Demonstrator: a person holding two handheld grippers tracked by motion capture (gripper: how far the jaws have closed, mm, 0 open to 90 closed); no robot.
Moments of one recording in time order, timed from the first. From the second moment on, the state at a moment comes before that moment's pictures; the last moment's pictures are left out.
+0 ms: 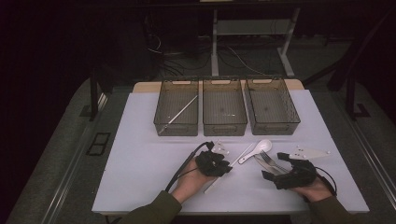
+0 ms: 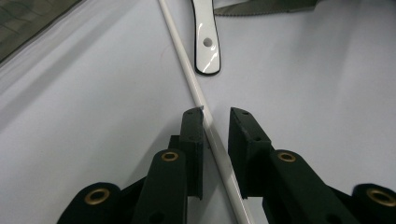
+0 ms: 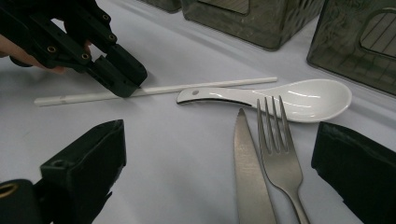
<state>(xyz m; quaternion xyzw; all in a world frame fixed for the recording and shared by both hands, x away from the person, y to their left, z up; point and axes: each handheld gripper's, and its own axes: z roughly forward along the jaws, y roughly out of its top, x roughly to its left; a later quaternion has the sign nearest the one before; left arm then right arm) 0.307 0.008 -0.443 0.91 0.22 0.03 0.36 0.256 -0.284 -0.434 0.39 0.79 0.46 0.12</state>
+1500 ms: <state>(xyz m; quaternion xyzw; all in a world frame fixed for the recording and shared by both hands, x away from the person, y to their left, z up) 0.318 0.018 -0.443 0.91 0.21 0.05 0.35 0.255 -0.284 -0.433 0.39 0.79 0.46 0.11</state>
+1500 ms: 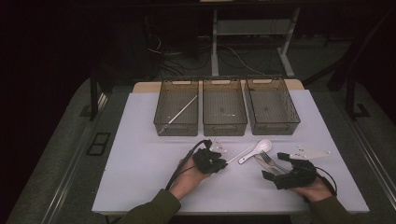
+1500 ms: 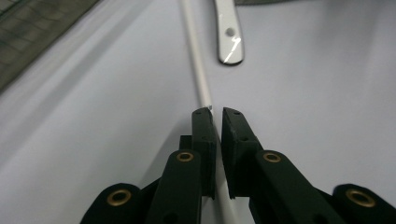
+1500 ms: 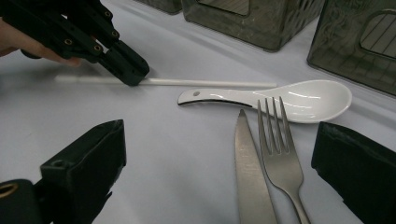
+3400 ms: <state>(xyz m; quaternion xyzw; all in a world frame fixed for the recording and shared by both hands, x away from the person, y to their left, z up) 0.333 0.103 -0.349 0.82 0.23 0.06 0.52 0.255 -0.285 -0.432 0.39 0.79 0.46 0.11</state>
